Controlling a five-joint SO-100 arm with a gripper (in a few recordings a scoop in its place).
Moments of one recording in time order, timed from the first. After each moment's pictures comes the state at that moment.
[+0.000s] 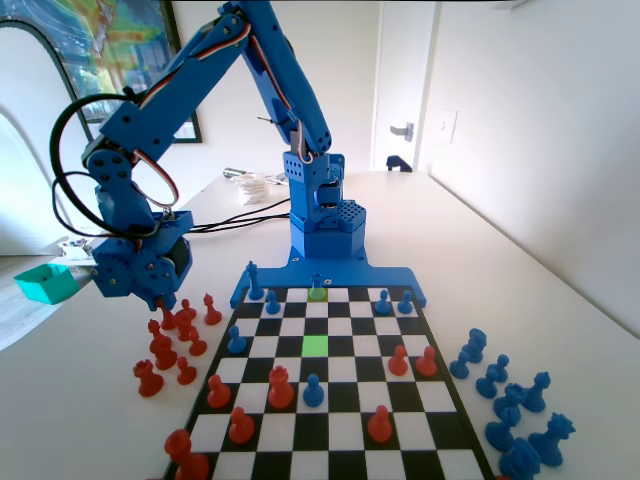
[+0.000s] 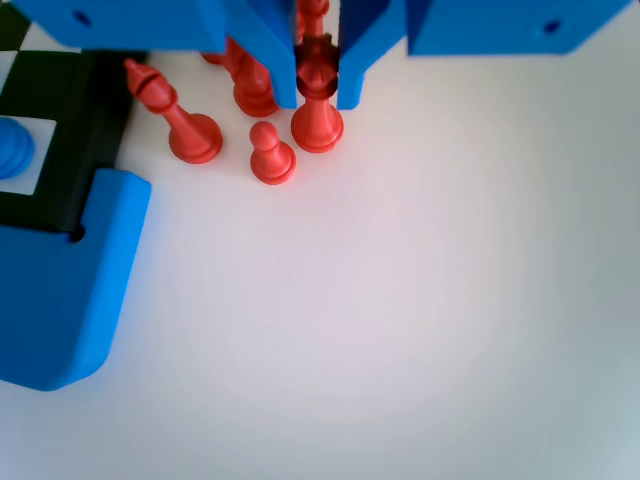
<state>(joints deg) 51.9 63.5 100.4 50.1 -149.7</state>
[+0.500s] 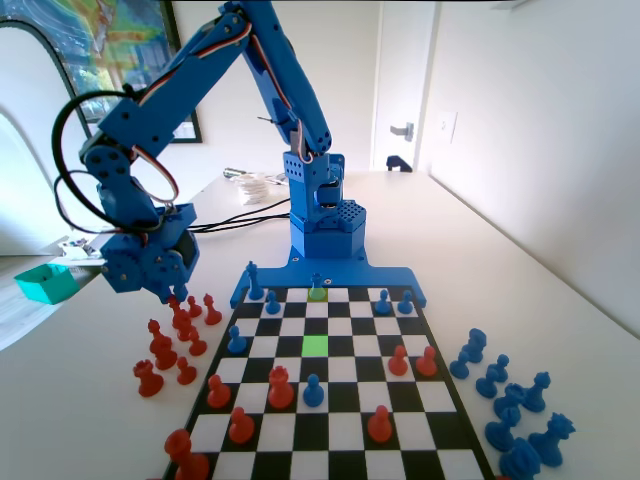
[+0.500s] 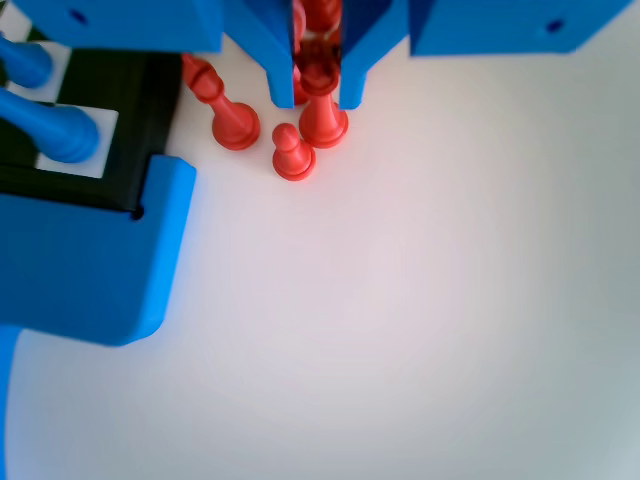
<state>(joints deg) 52.2 64.6 99.5 57.0 -151.7</state>
